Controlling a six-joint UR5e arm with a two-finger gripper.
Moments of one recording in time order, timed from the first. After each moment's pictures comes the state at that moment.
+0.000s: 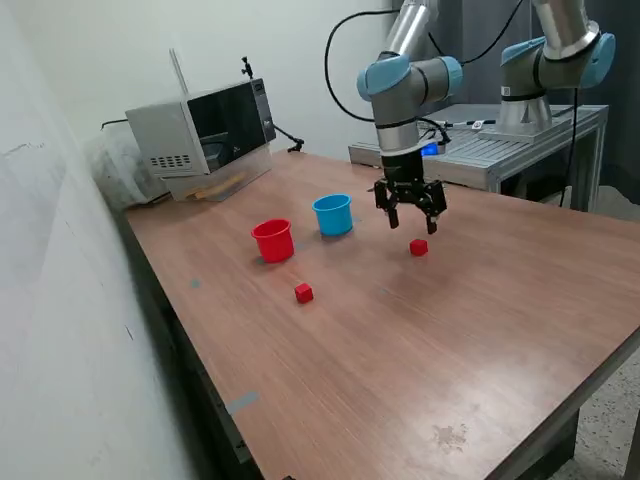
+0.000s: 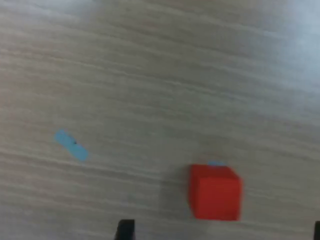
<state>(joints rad) 0.01 -0.96 1.74 -2.37 -1.48 2.99</state>
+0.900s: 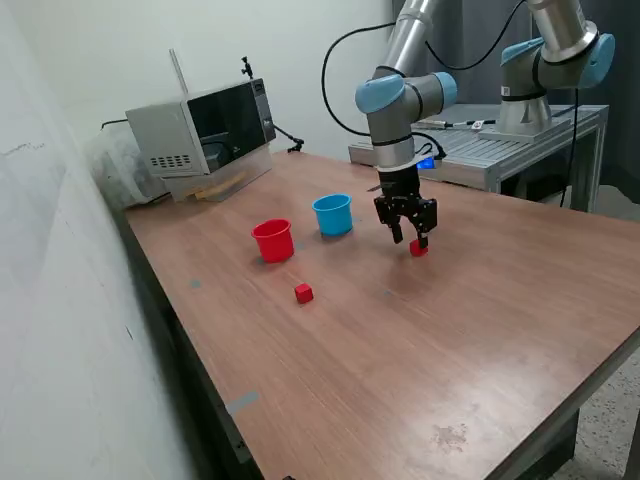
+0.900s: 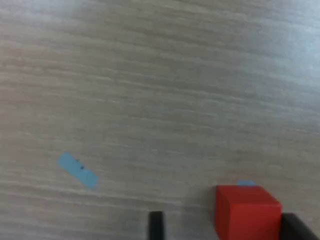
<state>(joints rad) 0.00 -0.92 1.74 -2.40 -1.49 3.01</state>
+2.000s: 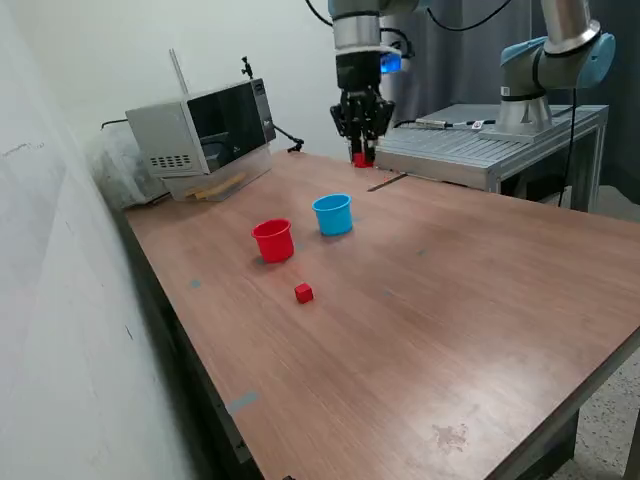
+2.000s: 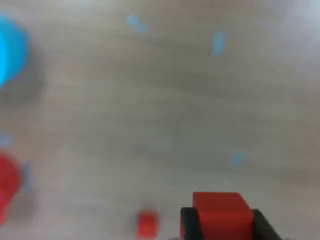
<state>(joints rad) -0.02 -1.12 1.47 -2.11 -1.52 3.00</state>
